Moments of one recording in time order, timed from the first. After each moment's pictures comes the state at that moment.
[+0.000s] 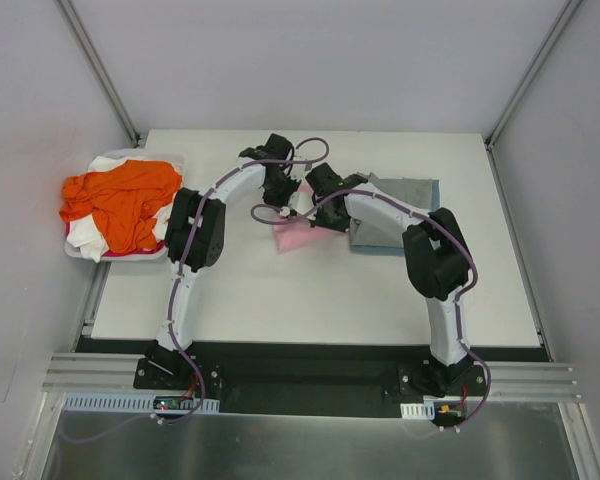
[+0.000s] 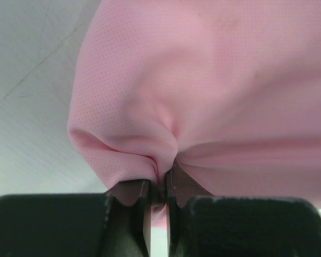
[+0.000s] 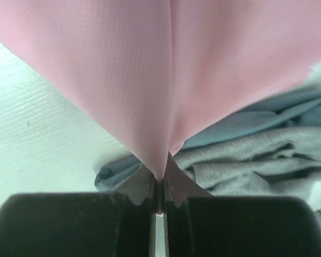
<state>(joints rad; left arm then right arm) -0.42 2.31 1.94 -0.83 0.27 0.13 0.65 2.08 1.64 -0.79 0.12 -0.78</state>
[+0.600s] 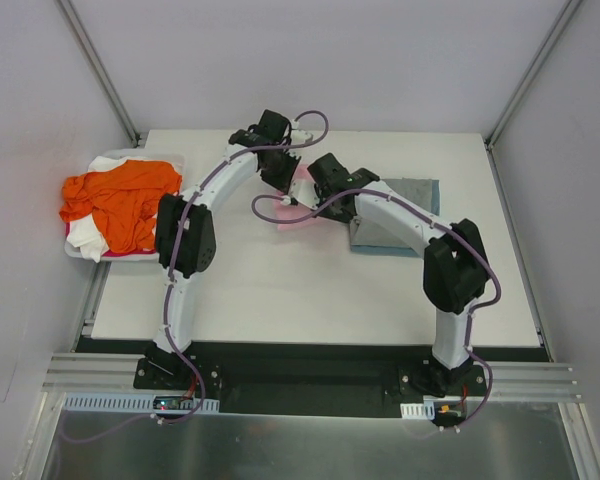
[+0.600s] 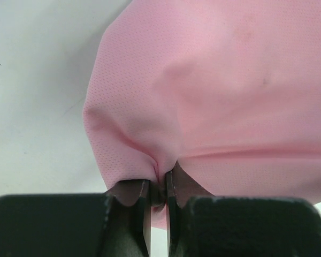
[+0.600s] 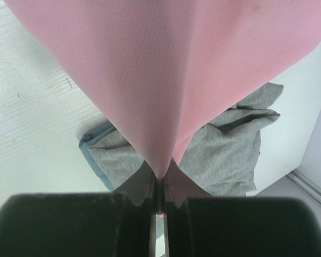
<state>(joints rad) -0.42 2.20 2.04 -0.87 0.22 0.15 0.68 1.93 1.64 -0.82 0.22 -0.75</state>
